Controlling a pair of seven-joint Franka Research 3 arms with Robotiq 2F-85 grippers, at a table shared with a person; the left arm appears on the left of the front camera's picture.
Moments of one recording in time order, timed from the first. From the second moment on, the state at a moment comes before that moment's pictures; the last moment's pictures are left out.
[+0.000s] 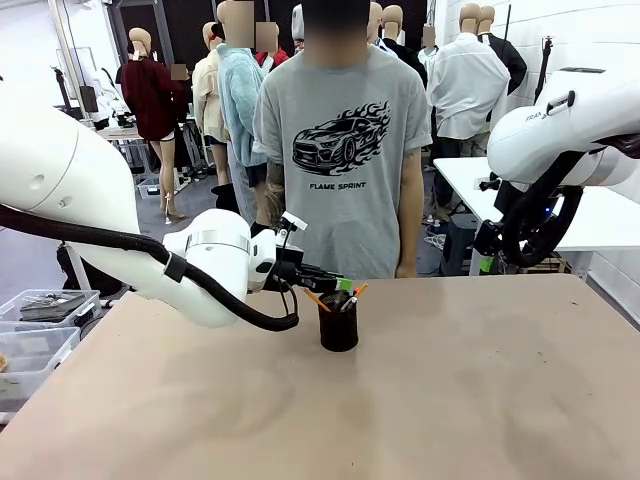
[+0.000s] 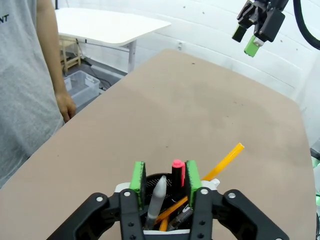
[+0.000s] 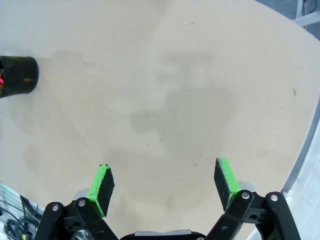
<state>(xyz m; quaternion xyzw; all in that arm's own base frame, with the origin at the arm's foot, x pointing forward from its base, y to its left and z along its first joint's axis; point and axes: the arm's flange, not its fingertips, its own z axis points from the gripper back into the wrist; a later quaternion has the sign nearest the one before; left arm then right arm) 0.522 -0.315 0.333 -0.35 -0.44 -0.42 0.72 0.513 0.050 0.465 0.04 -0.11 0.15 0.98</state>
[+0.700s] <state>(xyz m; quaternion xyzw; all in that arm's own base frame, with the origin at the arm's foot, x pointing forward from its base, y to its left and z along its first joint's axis) 0.518 -0.288 0.424 -0.35 -0.51 -0.40 0.68 0.513 0.049 0.465 0.04 -0.11 0.15 0.98</state>
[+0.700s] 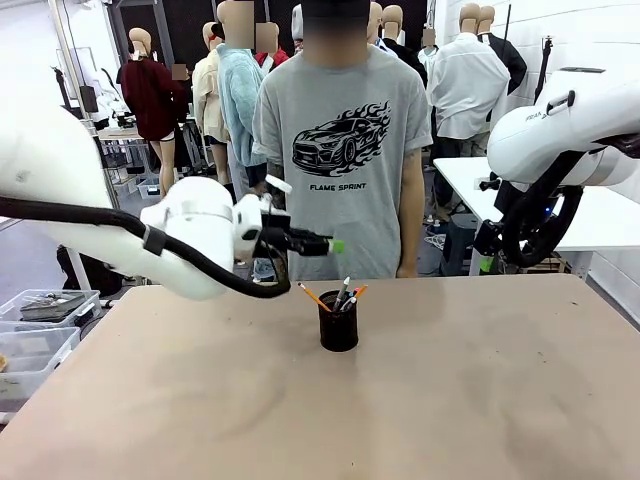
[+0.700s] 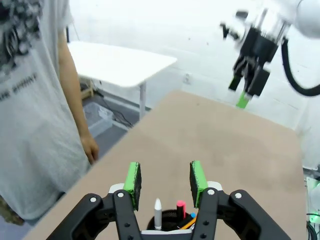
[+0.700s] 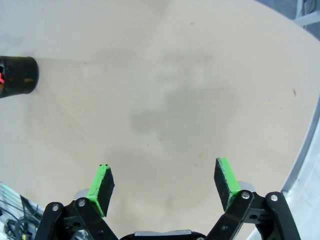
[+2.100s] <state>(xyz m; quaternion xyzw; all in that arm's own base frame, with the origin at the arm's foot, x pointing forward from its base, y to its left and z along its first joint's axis) 0.431 -0.068 0.528 -0.03 -0.22 -0.23 0.95 0.513 0.049 0.465 0.04 -0.11 0.15 0.98</state>
